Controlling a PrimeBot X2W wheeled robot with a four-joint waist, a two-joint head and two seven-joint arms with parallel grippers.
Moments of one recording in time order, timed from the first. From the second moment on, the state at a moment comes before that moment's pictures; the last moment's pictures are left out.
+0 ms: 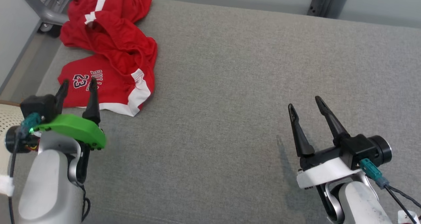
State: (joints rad) left arm -0.43 0.18 -0.02 0.42 -0.29 -0.11 -0.07; right arm -0.12 -0.05 0.12 0.06 0.03 0.13 -0.26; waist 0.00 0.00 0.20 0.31
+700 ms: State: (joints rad) left arm -0.63 0.32 -0.12 0.63 -0.46 -0.13 0.18; right arm -0.29 -0.05 0.12 0.01 0.03 0.13 -0.26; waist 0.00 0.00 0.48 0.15
